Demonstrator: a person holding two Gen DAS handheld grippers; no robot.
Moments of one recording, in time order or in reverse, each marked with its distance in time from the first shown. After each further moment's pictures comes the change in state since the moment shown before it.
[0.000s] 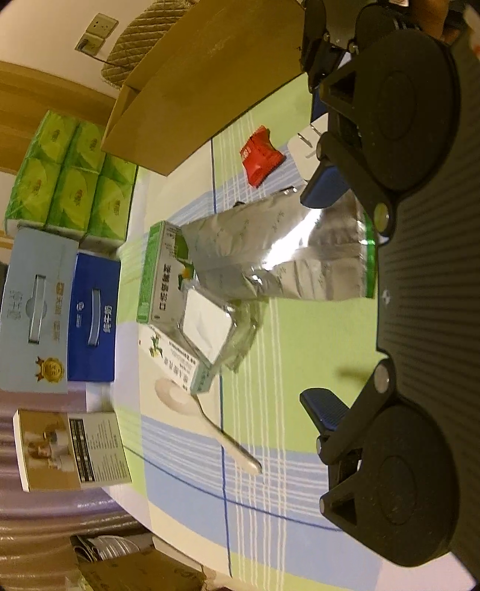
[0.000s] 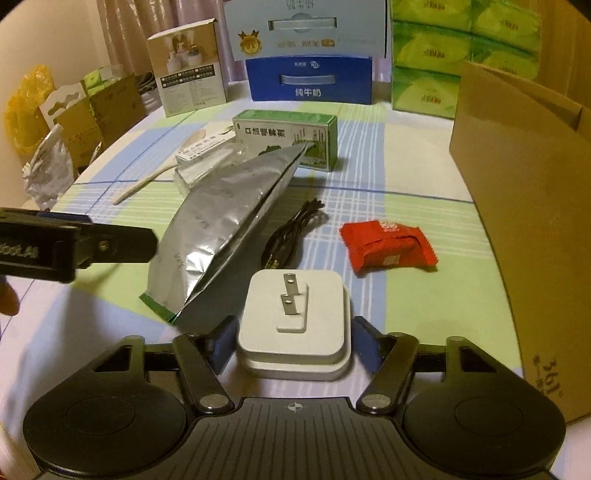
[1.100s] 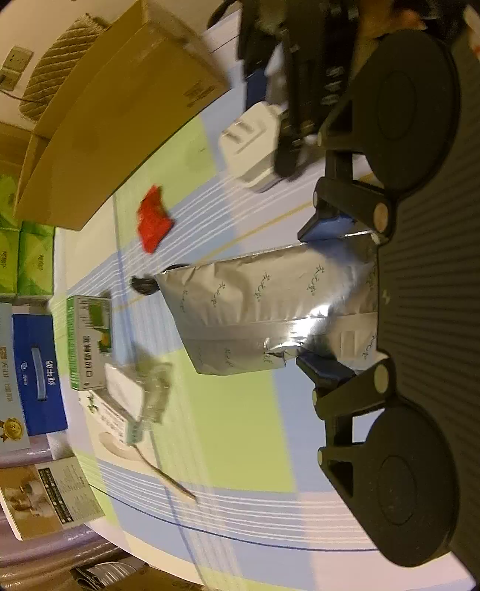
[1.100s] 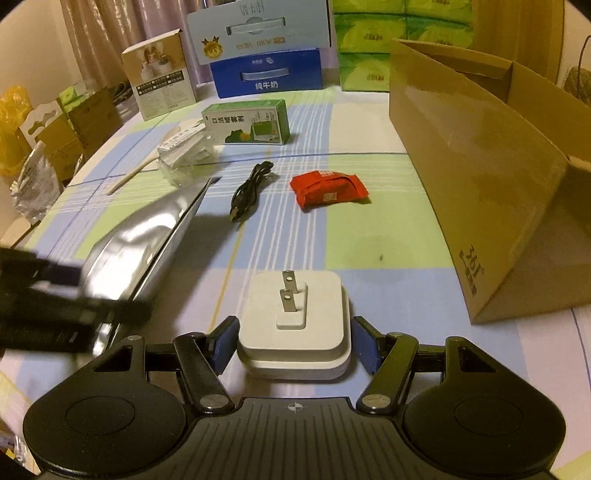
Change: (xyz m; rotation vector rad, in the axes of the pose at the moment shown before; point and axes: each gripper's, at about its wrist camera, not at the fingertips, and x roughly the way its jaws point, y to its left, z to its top) left arm -0.037 -0.060 -0.052 0.141 0.206 0.009; right arm -0.060 -0.014 -0.048 0.109 0.015 -0.047
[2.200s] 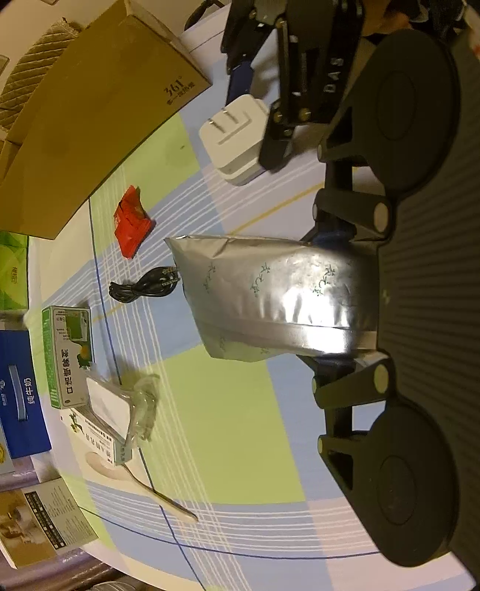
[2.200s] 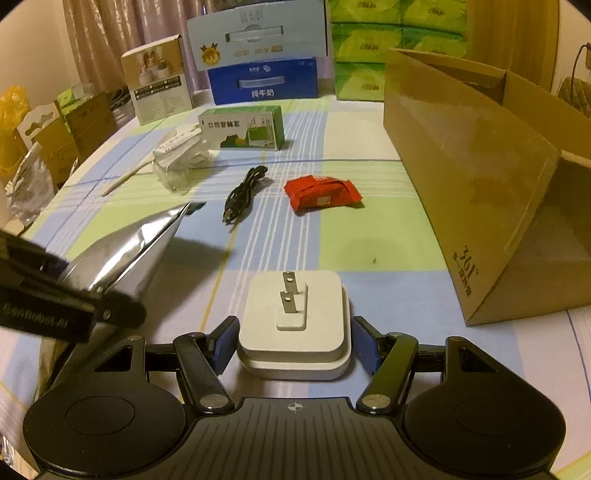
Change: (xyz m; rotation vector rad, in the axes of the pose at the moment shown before) left arm 0.019 0.006 0.016 0.043 0.082 -0.035; right arm 0.003 -0.001 -0.004 -0.011 -0.050 -0.026
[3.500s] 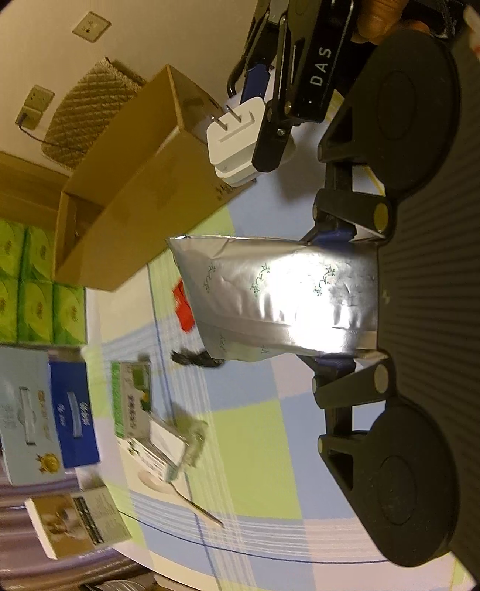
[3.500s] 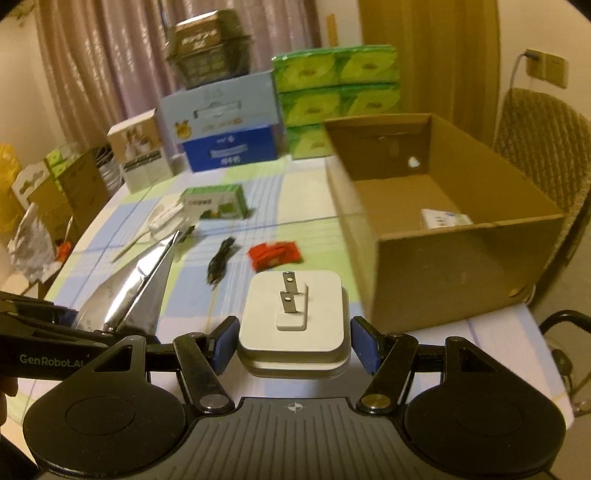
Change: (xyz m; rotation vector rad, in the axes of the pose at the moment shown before) left arm -0.079 -0.071 0.007 -0.045 -0.135 -0.064; right arm -0.116 -0.034 0.019 0.111 -0.117 -0.037
